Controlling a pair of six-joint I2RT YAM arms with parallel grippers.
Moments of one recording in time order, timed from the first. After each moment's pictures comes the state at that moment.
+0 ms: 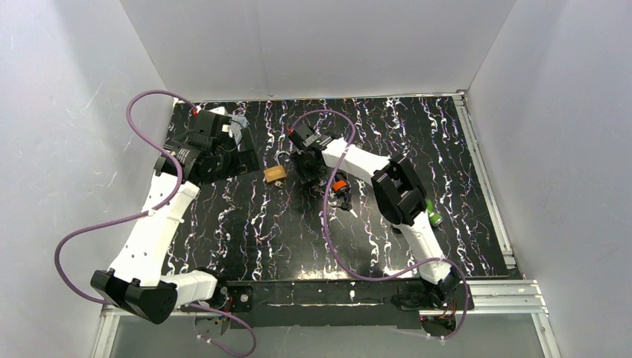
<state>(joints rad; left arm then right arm) -0.35 1.22 1.48 -1.18 -0.16 -0.53 0.80 2.30 1.92 -0.74 0.09 0.26</state>
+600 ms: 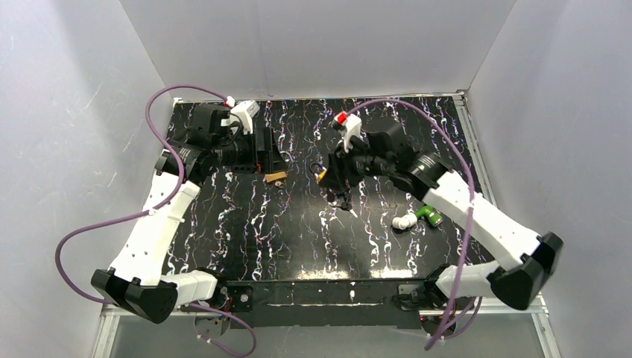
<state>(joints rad) -0.36 1.23 1.47 -1.02 0.36 -0.33 0.79 1.32 1.36 -0.59 -0.30 0.19</state>
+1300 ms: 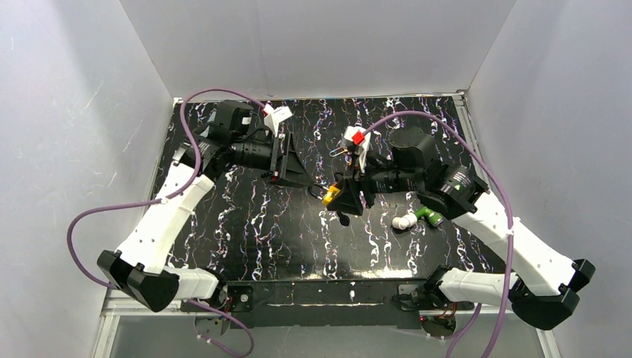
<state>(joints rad) -0.49 1.30 1.52 -0.97 0.87 -0.51 0.86 1.10 1.35 -0.68 -0.54 0.07</state>
